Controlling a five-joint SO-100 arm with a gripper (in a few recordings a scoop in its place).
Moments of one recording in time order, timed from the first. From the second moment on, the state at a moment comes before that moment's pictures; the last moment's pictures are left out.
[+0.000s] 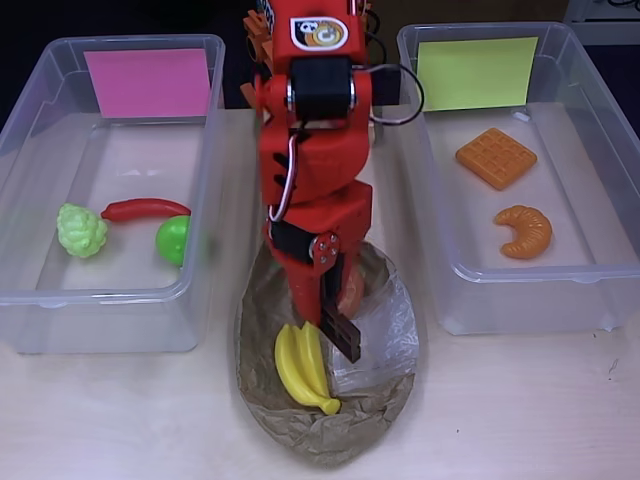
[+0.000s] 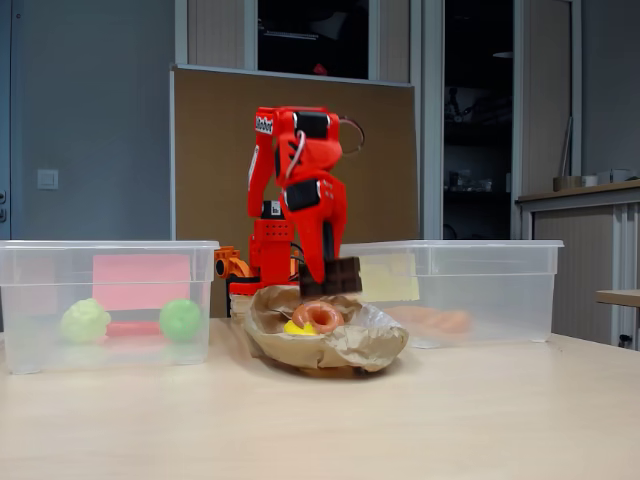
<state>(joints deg) -5.4 78.1 85.2 65.0 37.2</state>
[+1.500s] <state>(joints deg) -66.4 99.4 123.0 56.1 147.3</state>
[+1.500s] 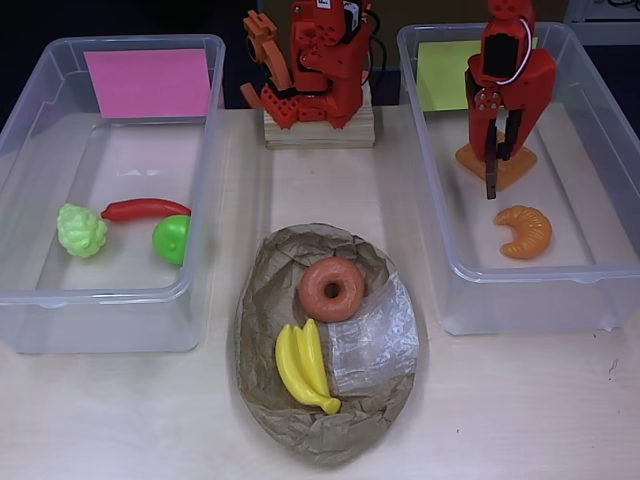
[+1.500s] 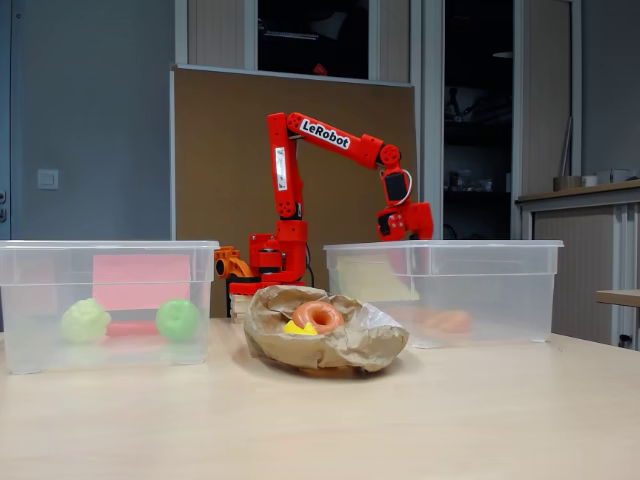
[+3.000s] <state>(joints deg) -63.8 99.8 125.2 23.5 116.6</state>
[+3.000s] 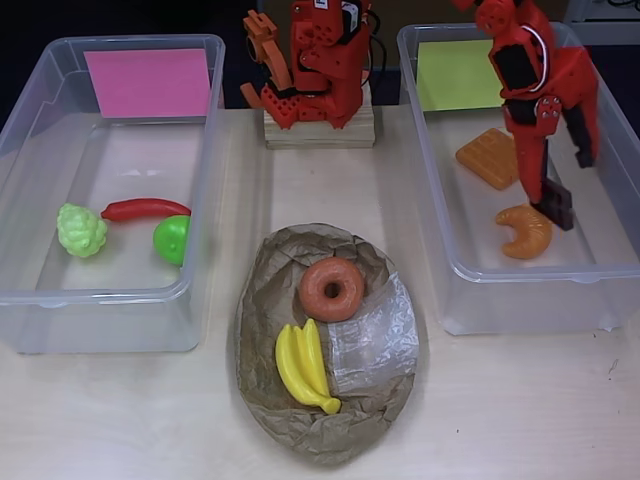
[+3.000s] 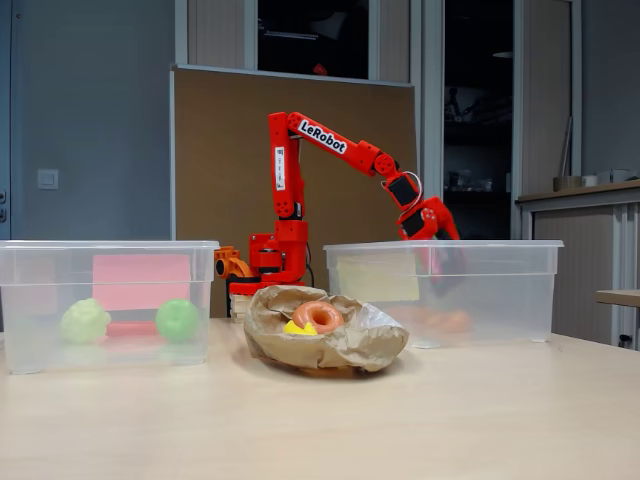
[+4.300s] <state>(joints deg) -69.6 96.7 118.8 35.0 127.5</state>
